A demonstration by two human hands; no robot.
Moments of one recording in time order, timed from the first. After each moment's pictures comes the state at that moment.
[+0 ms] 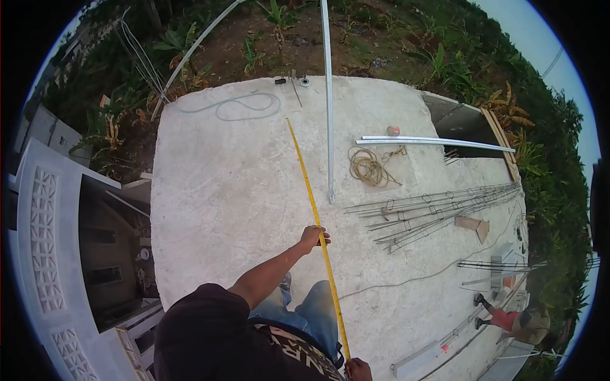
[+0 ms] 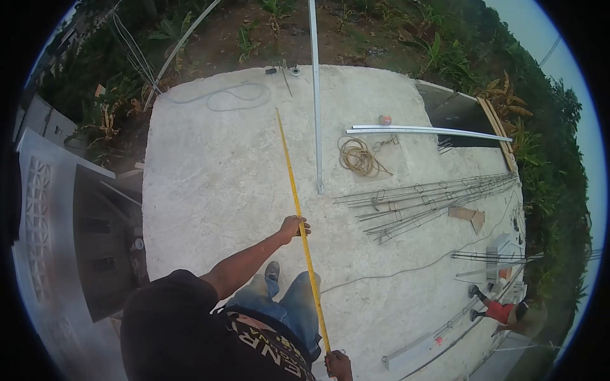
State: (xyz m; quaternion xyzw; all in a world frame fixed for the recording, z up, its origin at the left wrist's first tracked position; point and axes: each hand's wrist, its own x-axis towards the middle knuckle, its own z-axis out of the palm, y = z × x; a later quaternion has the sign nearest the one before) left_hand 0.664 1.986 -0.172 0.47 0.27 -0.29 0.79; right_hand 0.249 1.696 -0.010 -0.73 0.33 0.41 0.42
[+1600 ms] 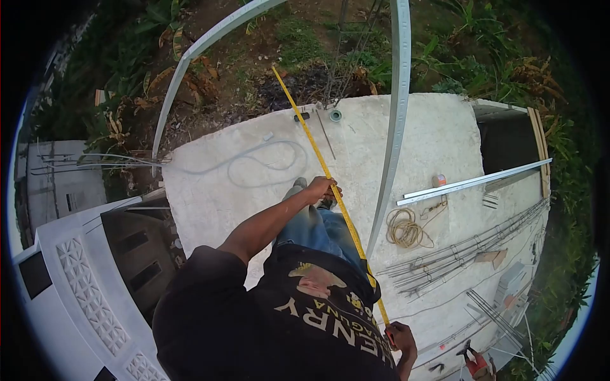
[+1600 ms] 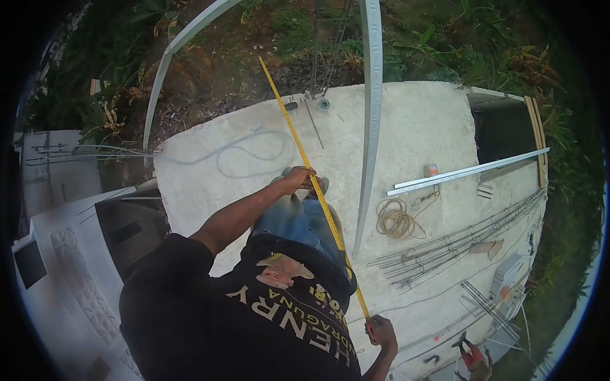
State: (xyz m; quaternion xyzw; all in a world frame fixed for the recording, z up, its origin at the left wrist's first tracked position) left_hand 1.451 2.307 -0.169 0.44 0.25 -0.44 0.74; right_hand 1.147 1.971 0.133 -0.65 0.44 0.51 0.35
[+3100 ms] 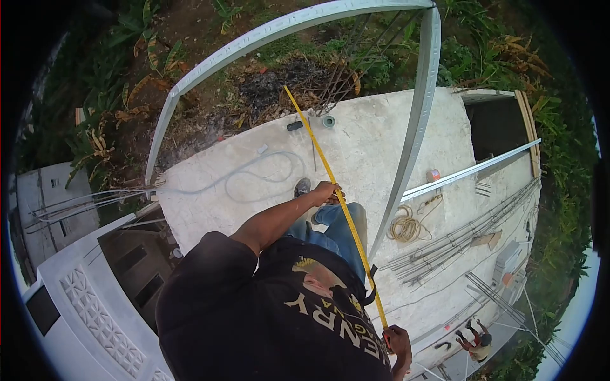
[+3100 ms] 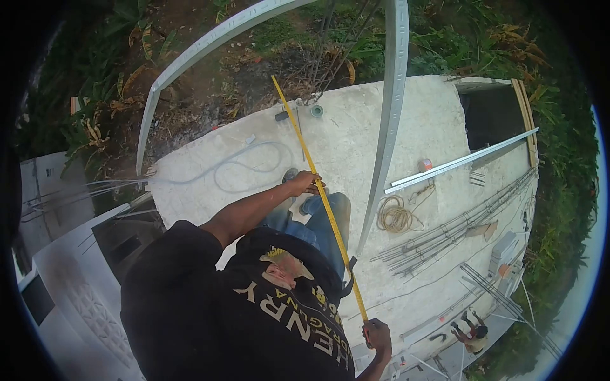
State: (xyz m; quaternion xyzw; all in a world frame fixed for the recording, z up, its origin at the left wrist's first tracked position) left_hand 1.519 2.324 -0.194 0.43 0.25 -0.51 0.70; right_hand 1.196 2.081 0.172 -0.68 0.49 0.44 0.32
